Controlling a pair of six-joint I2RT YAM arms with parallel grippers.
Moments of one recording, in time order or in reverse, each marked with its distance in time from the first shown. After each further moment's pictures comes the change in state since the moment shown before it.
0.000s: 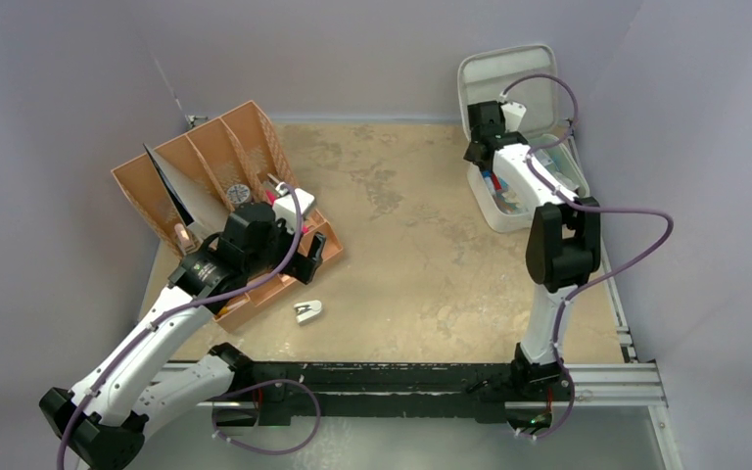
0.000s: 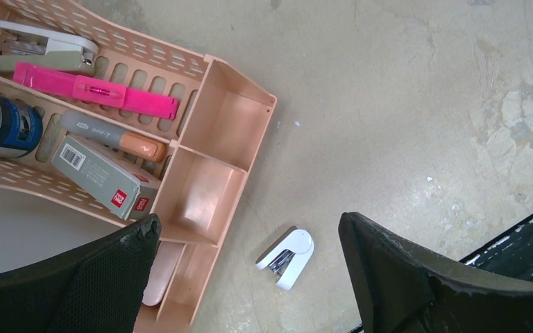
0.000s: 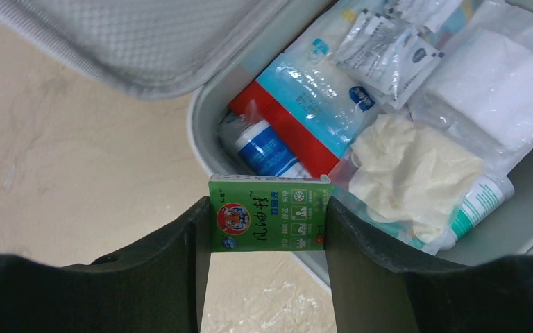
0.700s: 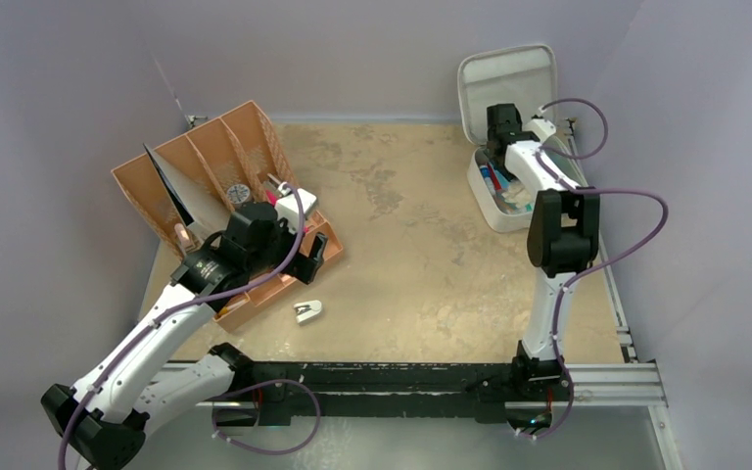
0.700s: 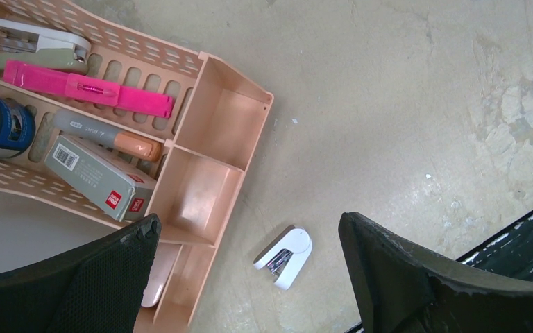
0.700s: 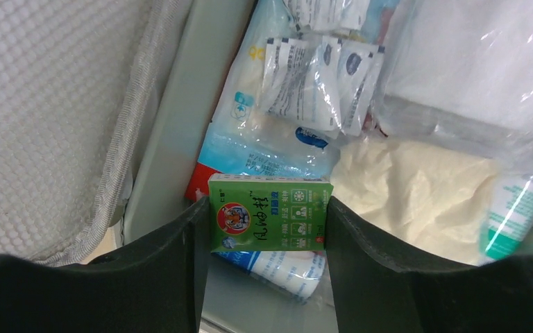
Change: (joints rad) left arm 0.000 0.010 0.000 0.005 0.010 0.000; right arm -0.124 0.128 0.068 -0.035 0.072 0.371
